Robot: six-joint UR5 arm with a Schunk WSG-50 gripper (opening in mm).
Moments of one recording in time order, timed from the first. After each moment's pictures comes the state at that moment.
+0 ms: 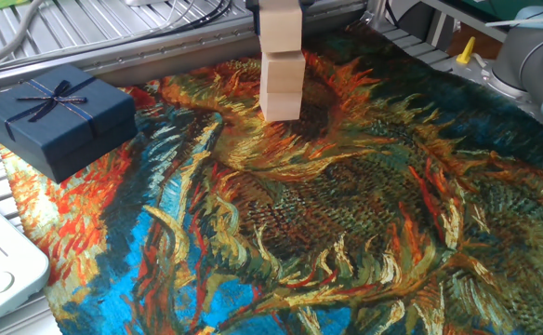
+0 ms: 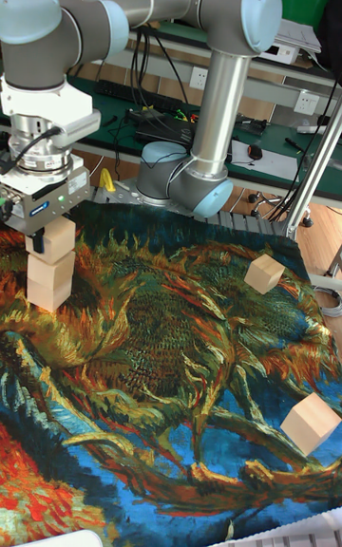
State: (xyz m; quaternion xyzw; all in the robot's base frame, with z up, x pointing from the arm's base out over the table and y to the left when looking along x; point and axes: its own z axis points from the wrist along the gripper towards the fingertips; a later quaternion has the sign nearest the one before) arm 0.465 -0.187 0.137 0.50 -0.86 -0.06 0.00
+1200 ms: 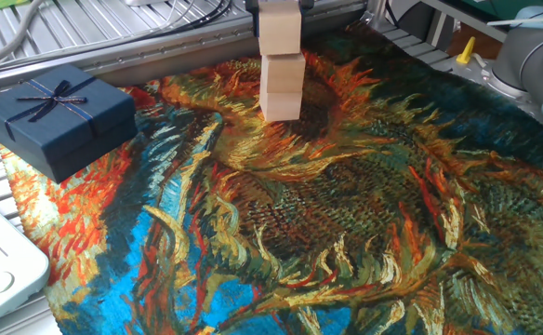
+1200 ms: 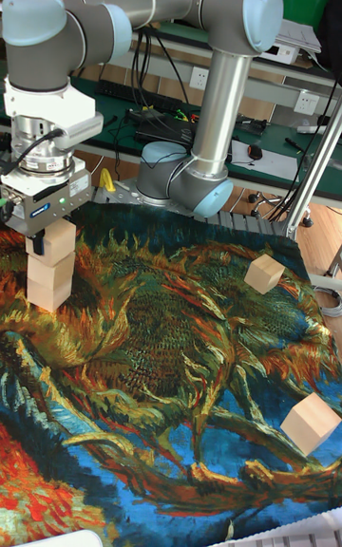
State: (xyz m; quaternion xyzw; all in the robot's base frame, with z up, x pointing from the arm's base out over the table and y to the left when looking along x) arm 0.469 -0.187 0.135 0.49 -0.87 -0.05 0.00
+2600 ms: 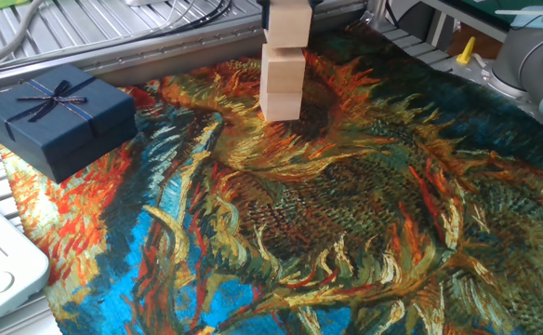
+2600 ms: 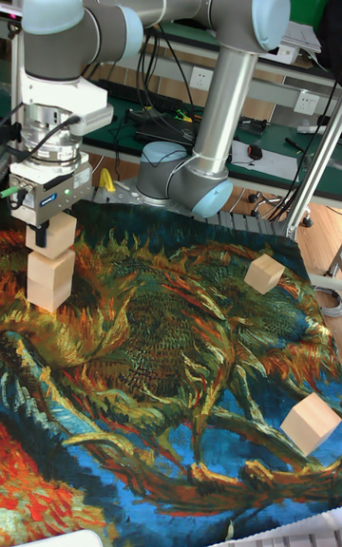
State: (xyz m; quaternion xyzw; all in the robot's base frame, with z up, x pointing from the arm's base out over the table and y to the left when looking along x) arm 0.459 -0.188 0.139 0.53 -0.85 -0.01 -0.02
